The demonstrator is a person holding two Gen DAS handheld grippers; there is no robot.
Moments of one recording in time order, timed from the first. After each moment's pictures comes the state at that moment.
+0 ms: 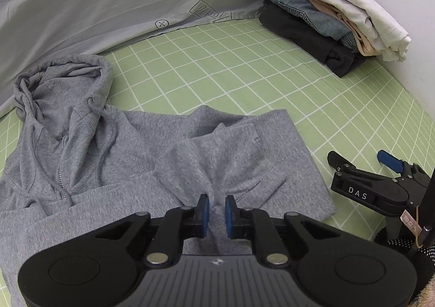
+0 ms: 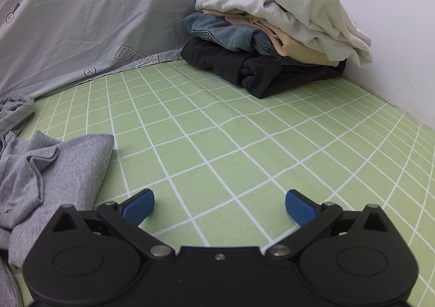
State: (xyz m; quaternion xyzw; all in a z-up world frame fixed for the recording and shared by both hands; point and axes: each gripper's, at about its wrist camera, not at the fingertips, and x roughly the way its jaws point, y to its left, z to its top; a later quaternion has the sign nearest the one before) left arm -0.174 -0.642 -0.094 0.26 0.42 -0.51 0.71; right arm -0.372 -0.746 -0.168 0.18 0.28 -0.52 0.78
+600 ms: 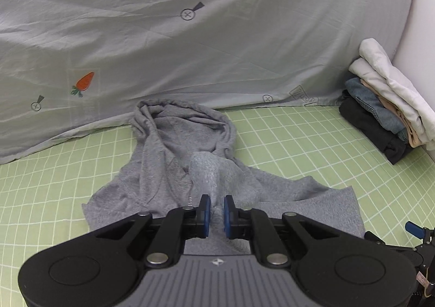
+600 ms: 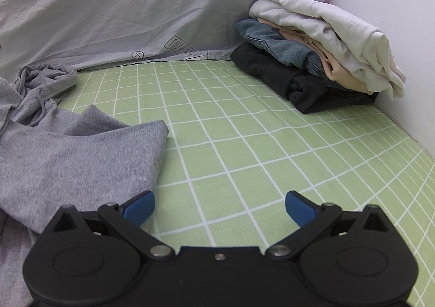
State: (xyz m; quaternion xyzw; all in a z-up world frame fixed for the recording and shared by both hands) left arm -0.107 -0.532 -0.029 0.15 0.34 -0.38 0.84; right arm -0.340 -0.705 -0.150 0.12 0.32 -0.46 0.82
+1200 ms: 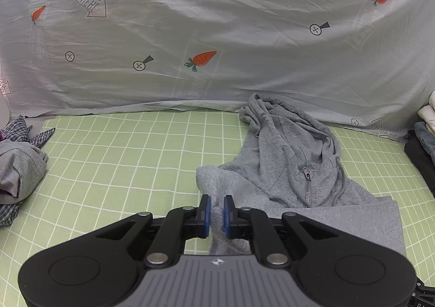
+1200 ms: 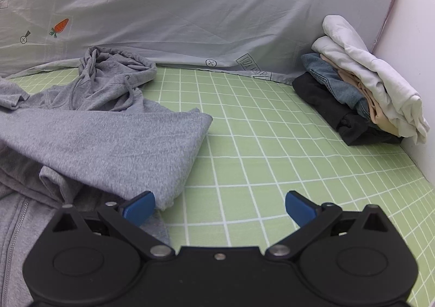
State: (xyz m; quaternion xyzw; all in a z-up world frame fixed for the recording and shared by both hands) left arm -0.027 -0.409 -0.033 0.08 0.36 -0.29 0.88; right arm -0.296 -0.612 -0.122 0.06 0.35 -0.39 0.85
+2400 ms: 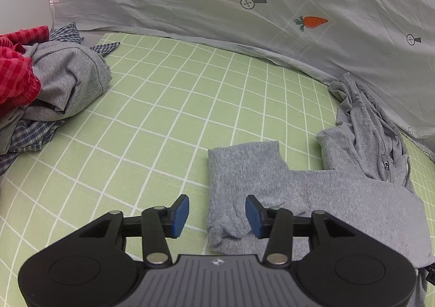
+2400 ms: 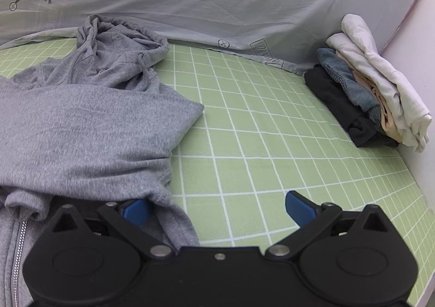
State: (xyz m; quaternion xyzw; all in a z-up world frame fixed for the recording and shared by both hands) left arm 0.041 -0.298 -0.097 0.02 0.46 -0.23 0.86; right arm -0.225 -0.603 -0.127 0.03 0.40 -0.43 0.80
